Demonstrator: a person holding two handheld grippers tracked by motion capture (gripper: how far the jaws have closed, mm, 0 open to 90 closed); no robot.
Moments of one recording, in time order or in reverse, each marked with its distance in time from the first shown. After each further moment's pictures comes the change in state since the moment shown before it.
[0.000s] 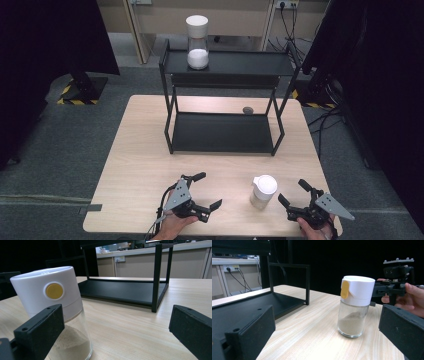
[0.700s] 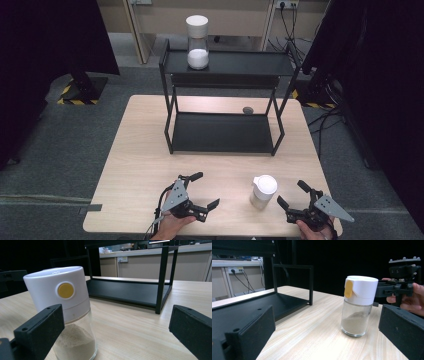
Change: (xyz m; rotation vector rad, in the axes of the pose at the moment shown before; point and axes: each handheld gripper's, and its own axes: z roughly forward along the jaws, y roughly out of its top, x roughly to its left) left arm 0.001 -0.004 -0.006 -0.016 0.021 0.002; right arm 0.004 0.002 -0.002 0.003 0.019 -0.027
